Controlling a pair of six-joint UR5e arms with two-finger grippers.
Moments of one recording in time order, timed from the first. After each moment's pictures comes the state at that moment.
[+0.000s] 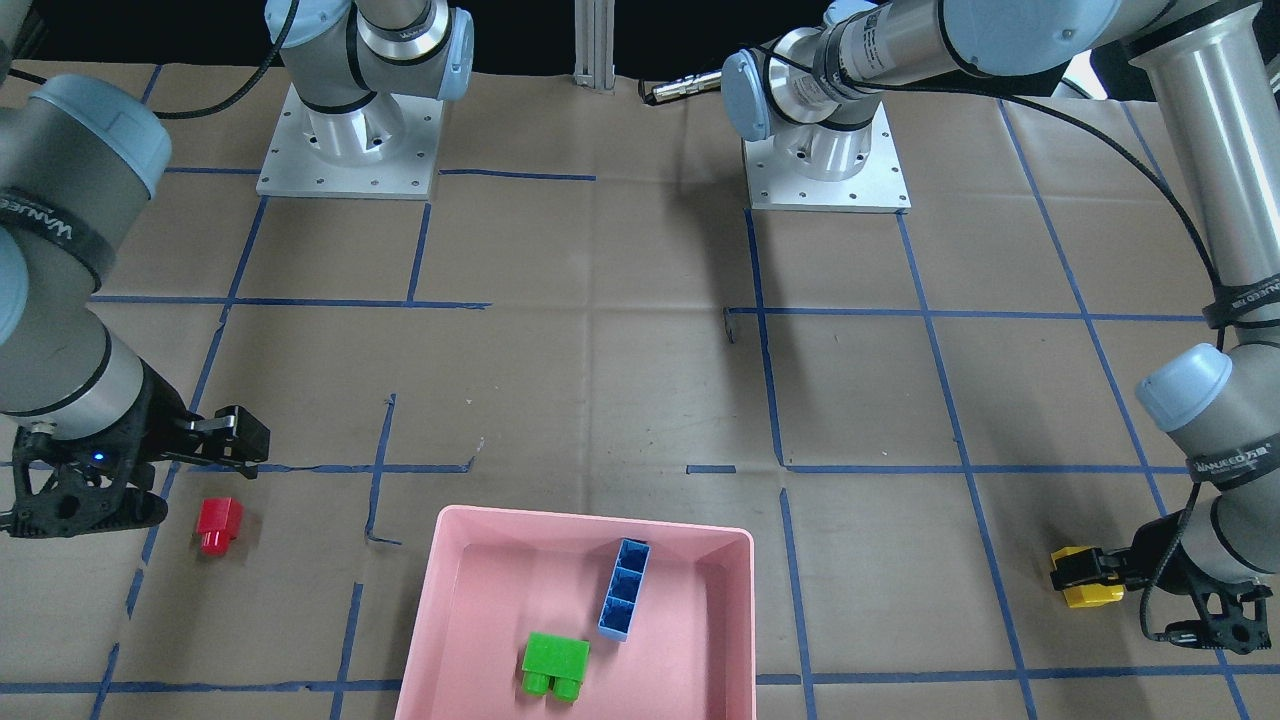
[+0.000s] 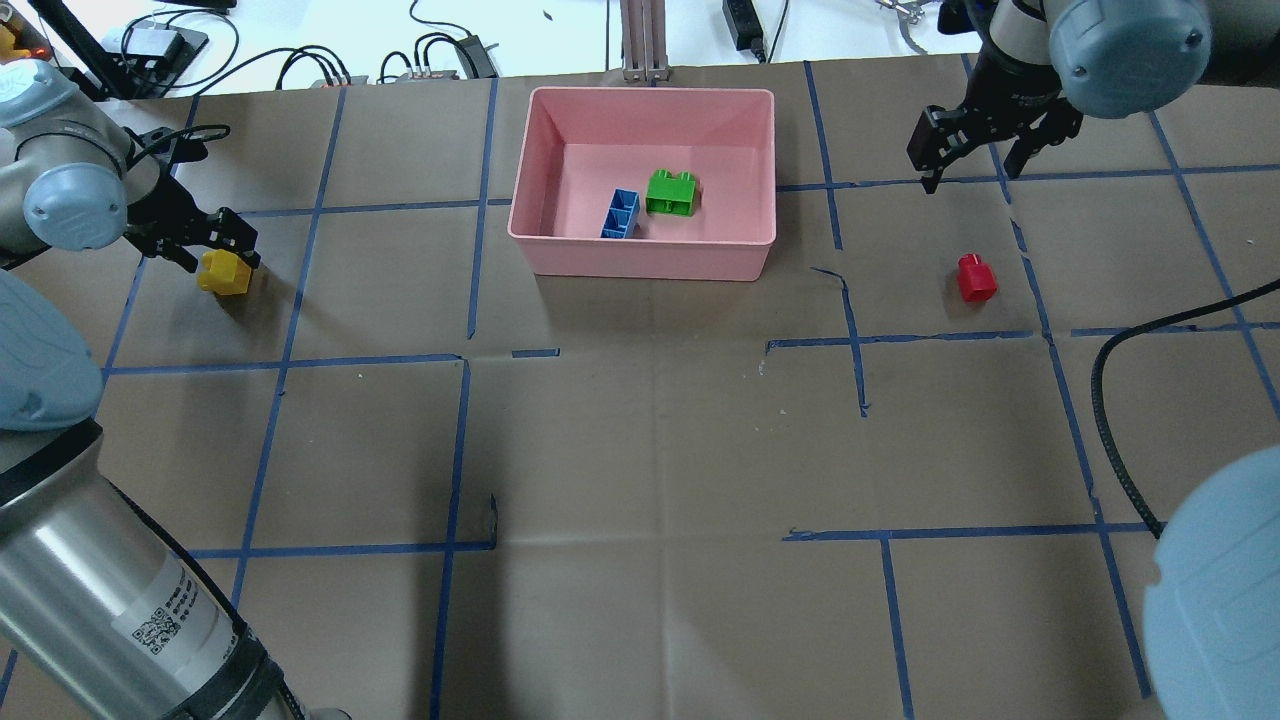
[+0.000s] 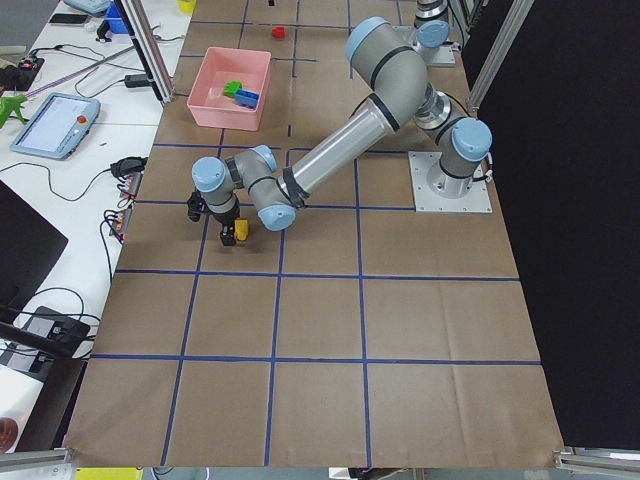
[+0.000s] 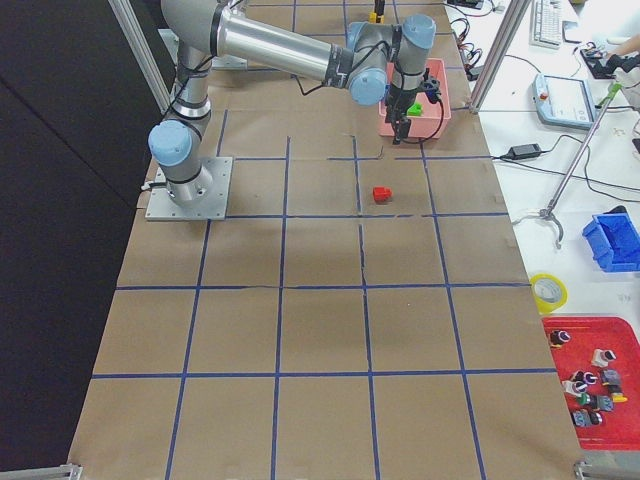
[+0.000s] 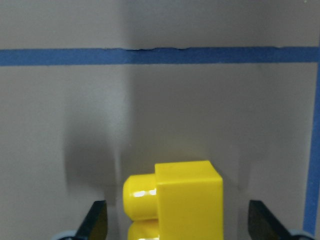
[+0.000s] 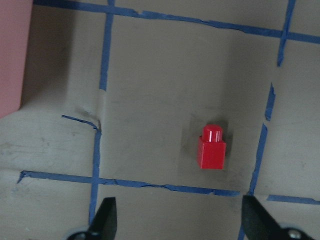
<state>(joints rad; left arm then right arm) -1.08 -2.31 -1.36 -1.07 1.53 0.51 1.41 -1.20 1.47 -1.81 -1.62 -0.27</state>
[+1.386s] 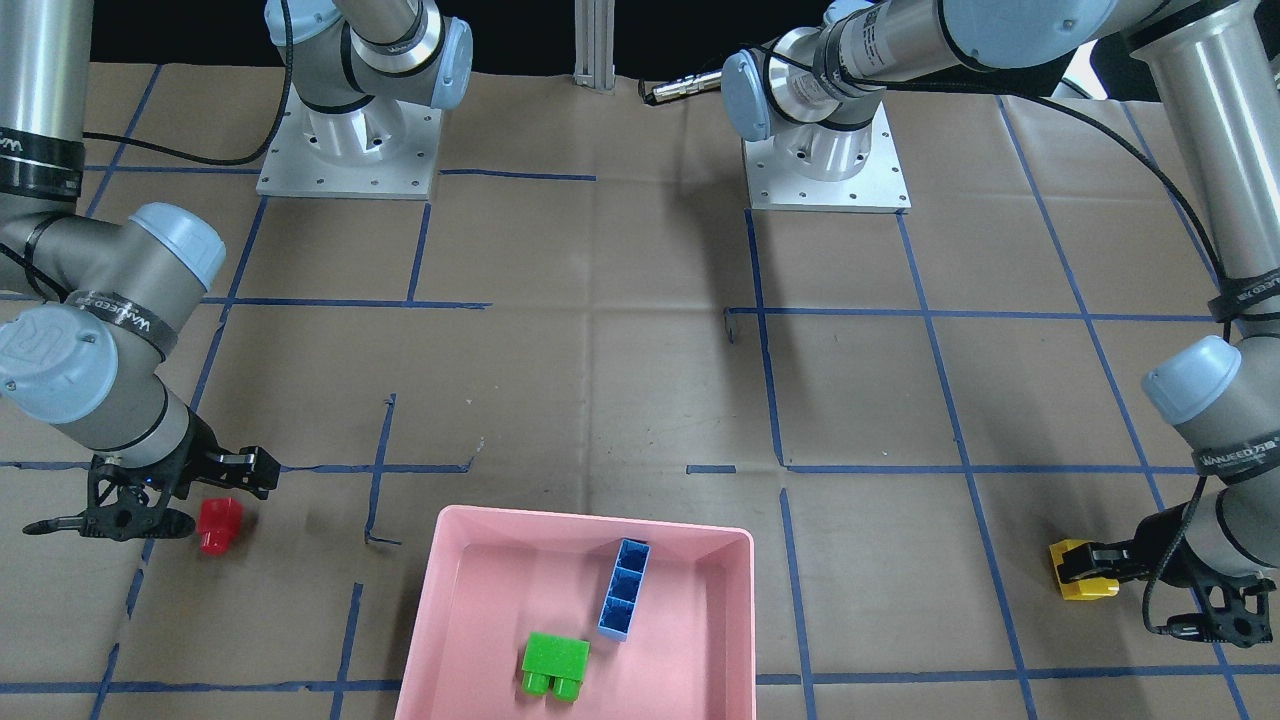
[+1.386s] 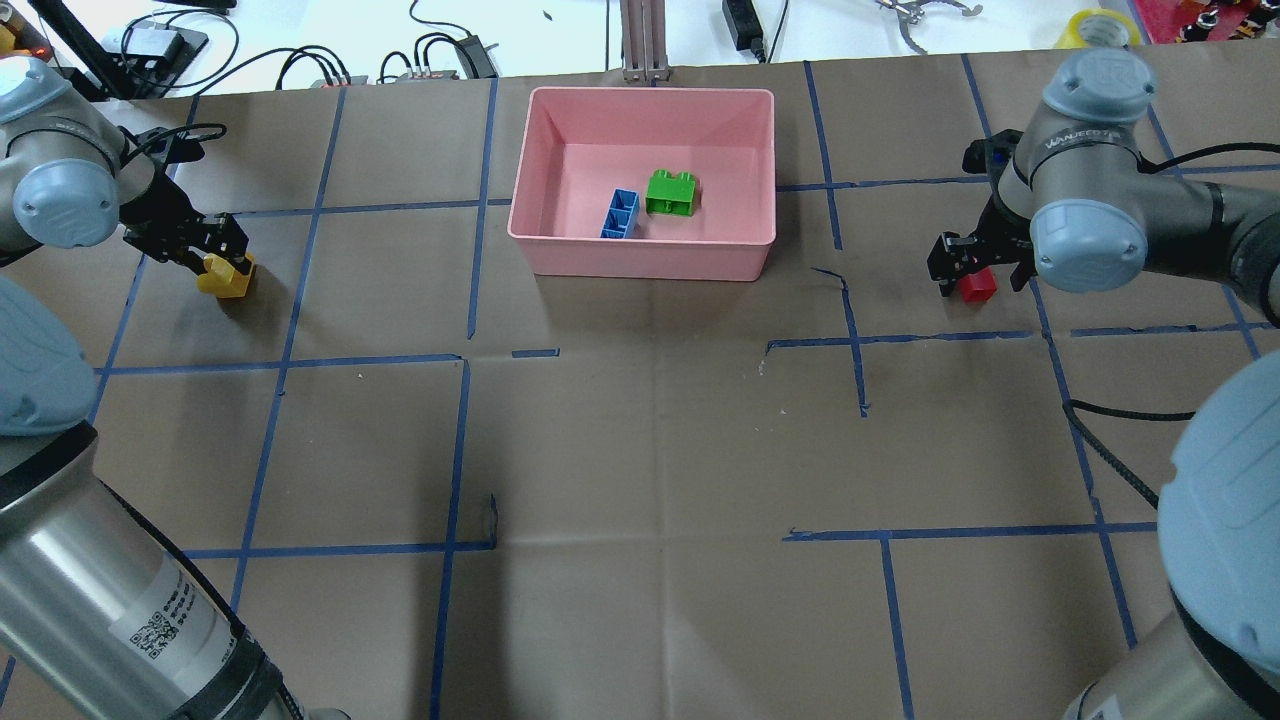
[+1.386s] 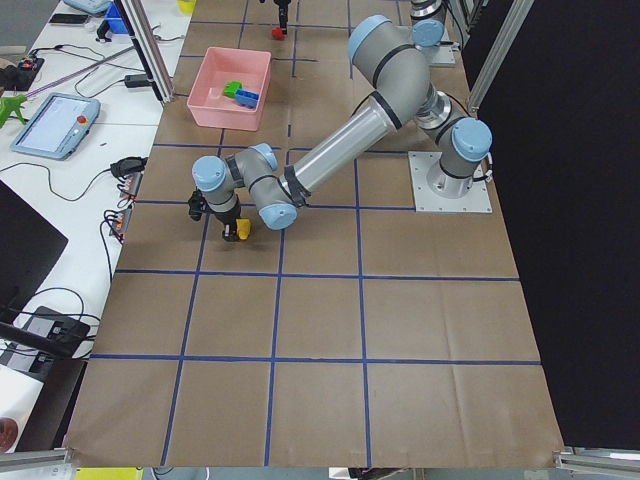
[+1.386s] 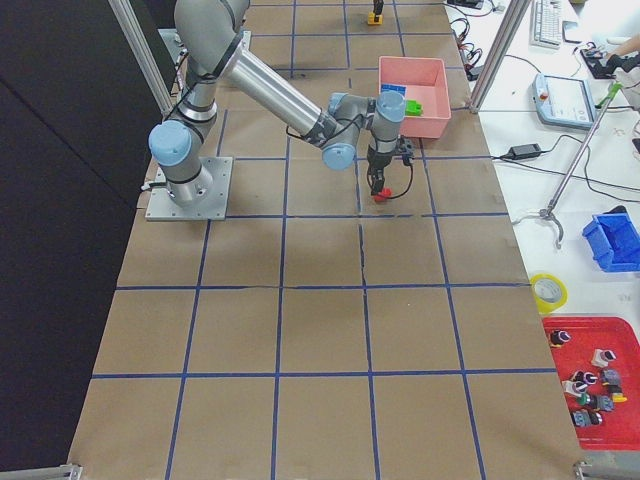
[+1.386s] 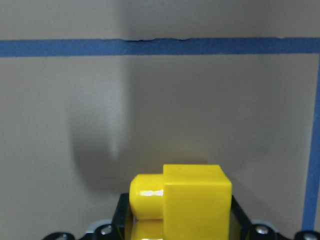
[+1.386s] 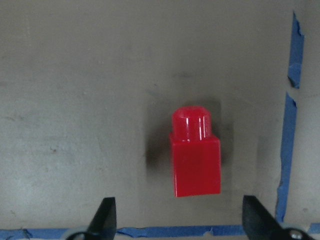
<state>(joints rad) -1.08 -2.29 -1.36 -1.12 1.53 0.51 1.33 -1.13 1.79 -2.24 -1.62 -0.26</state>
